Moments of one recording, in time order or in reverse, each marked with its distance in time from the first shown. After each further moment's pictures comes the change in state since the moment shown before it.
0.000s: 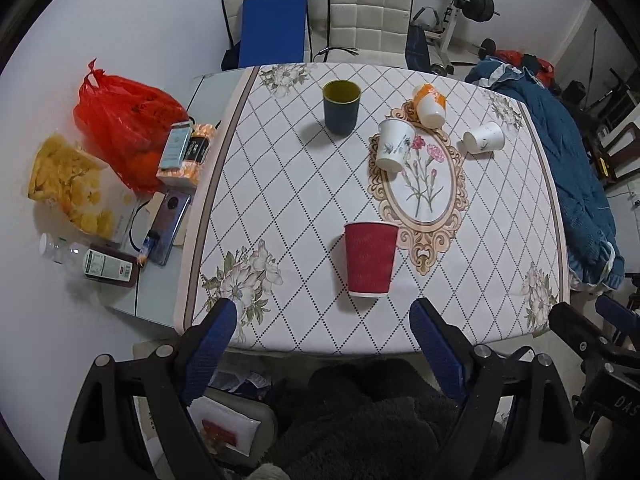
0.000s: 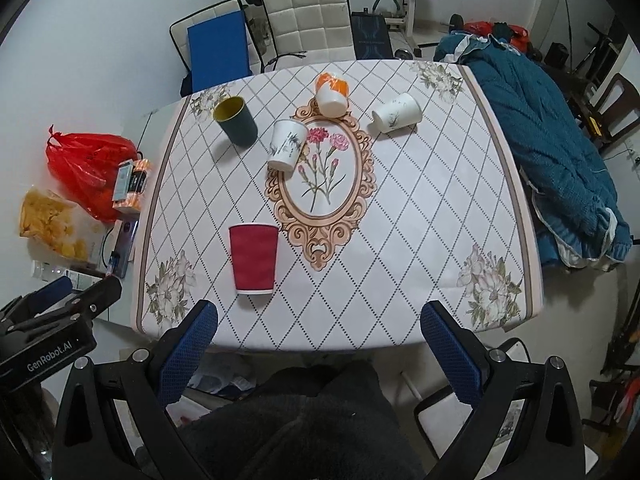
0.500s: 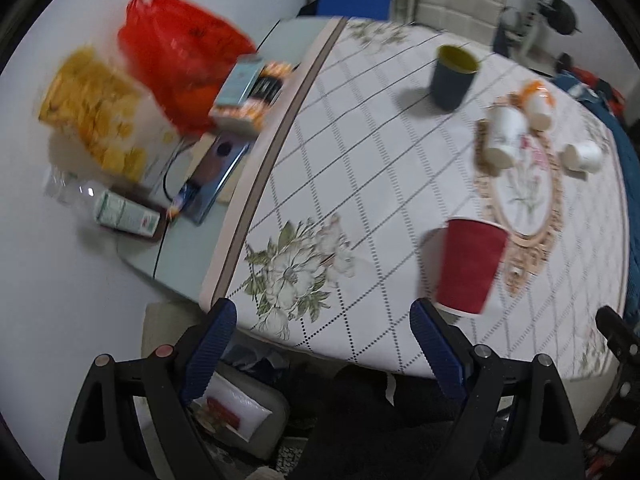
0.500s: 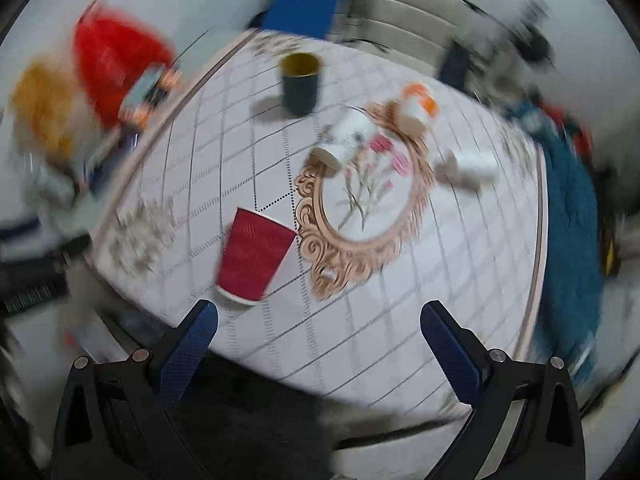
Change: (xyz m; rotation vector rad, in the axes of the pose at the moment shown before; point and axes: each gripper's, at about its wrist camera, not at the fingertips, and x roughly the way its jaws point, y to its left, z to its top) left arm 0.098 0.073 -0.010 -0.212 0.111 0.161; right arm 0.101 0.082 0.037 -0.552 0.064 -0.112
